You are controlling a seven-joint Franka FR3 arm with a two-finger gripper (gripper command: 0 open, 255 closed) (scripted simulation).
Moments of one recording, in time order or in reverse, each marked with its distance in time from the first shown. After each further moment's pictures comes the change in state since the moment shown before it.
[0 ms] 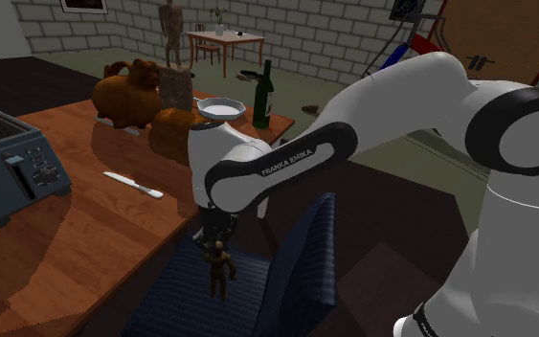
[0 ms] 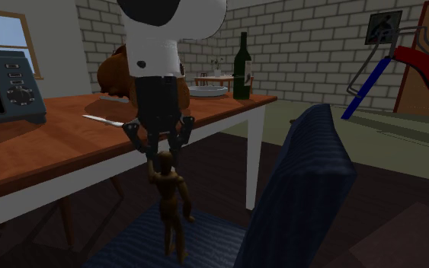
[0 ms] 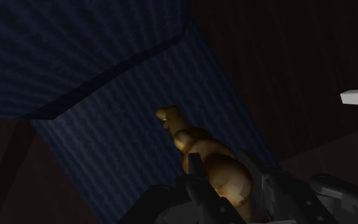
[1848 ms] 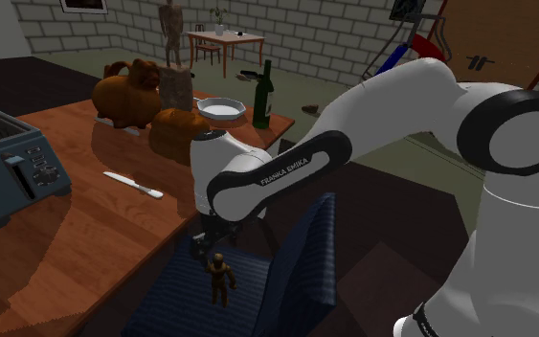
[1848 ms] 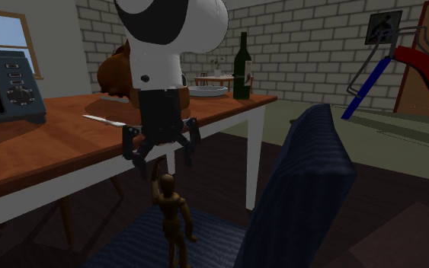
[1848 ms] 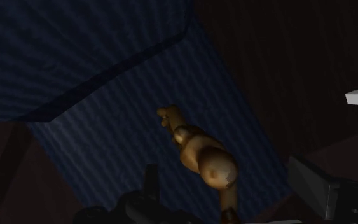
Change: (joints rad) arm 0.001 0.025 -0.006 -0.027 -0.010 0.050 0.001
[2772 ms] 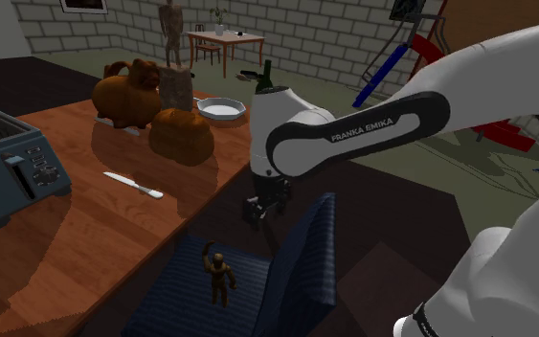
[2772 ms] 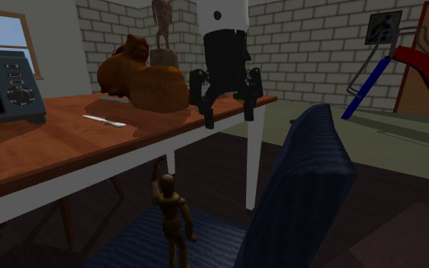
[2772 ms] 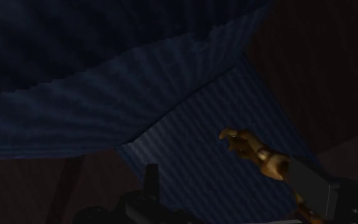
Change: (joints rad) arm -0.107 -0.421 -0.050 -0.271 0.096 -0.140 -0.115
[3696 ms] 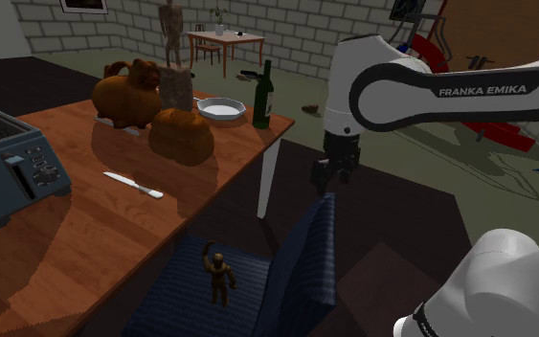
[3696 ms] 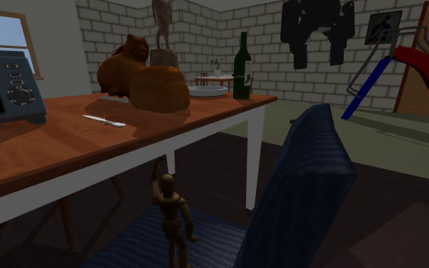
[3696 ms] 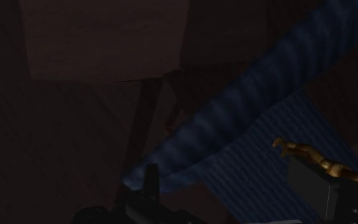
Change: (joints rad) arm -0.083 -0.451 -0.146 -0.160 -0.024 -0.288 -0.134
